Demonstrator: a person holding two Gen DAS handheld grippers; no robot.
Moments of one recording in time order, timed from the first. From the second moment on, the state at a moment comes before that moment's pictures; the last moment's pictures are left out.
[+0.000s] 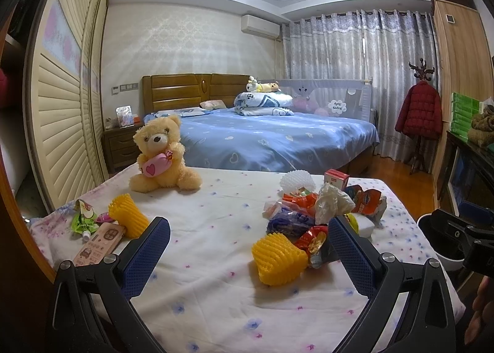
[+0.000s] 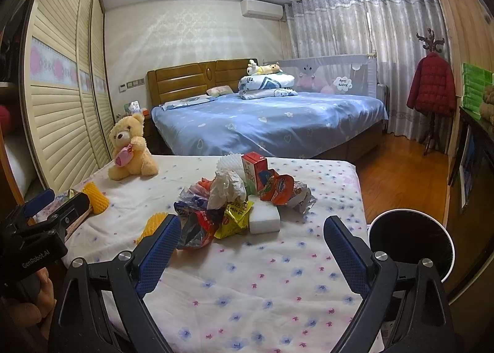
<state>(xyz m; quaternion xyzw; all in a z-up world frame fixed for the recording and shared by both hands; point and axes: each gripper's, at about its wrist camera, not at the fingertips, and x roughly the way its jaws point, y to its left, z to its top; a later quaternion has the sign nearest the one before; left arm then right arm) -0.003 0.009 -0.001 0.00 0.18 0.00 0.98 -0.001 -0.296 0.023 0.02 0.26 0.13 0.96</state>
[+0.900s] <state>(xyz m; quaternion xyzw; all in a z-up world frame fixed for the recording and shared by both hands) -0.002 0.011 -0.002 0.00 0.18 0.00 0.98 0.001 -0.295 0.021 0.02 0.27 0.13 0.96</state>
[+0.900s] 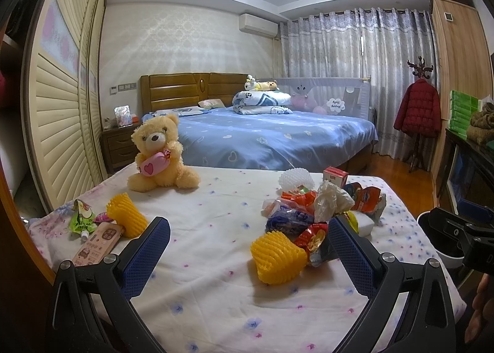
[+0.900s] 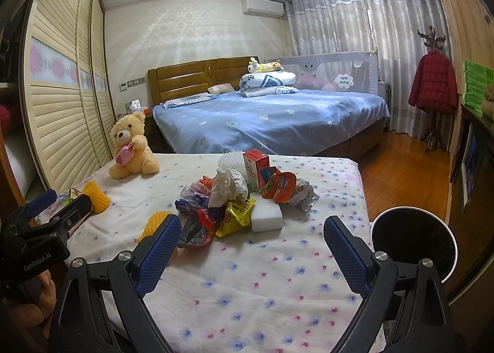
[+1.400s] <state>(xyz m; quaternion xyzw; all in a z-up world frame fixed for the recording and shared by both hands) 0.005 0.008 -0.010 0.00 0.19 -0.01 0.98 0.004 -0.296 0.014 0.03 0.28 0.13 0.95</state>
